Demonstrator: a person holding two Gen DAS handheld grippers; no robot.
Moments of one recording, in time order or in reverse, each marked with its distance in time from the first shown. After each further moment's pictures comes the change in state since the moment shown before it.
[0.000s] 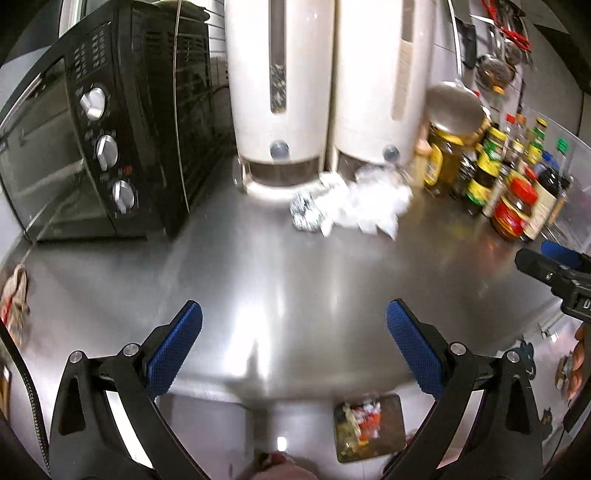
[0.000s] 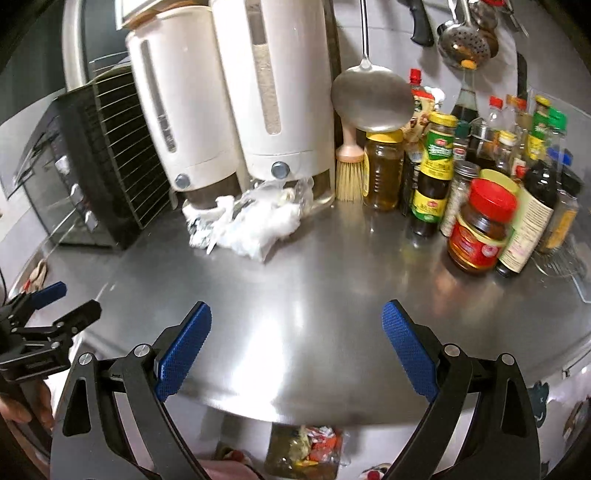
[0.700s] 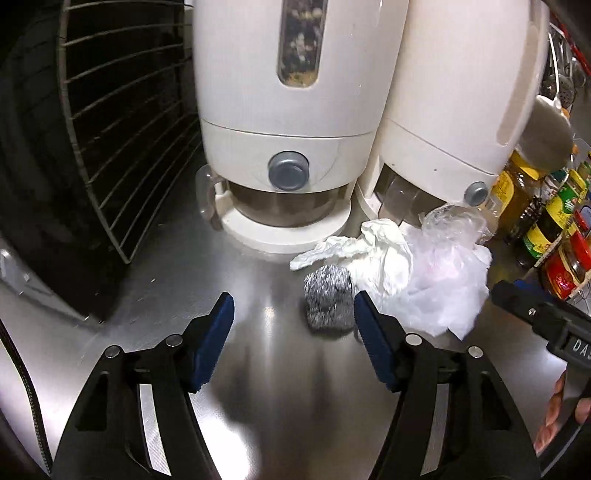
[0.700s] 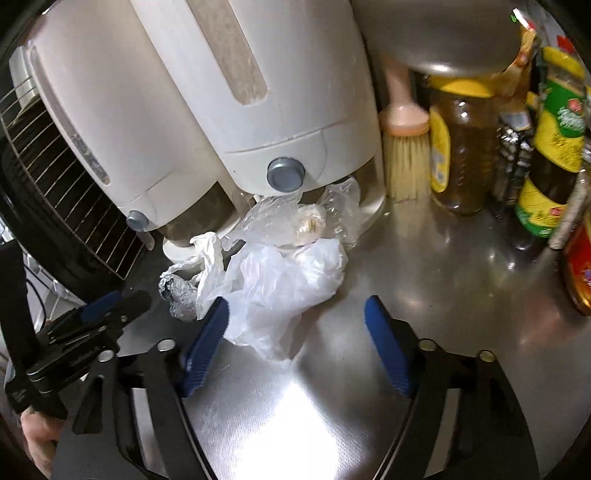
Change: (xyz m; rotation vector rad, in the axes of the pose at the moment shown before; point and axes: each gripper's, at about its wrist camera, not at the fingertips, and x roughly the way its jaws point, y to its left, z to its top) left arm 0.167 0.020 0.086 -0.053 0.100 -0.059; right arm 0.152 0.004 0.060 0.155 0.104 0.123
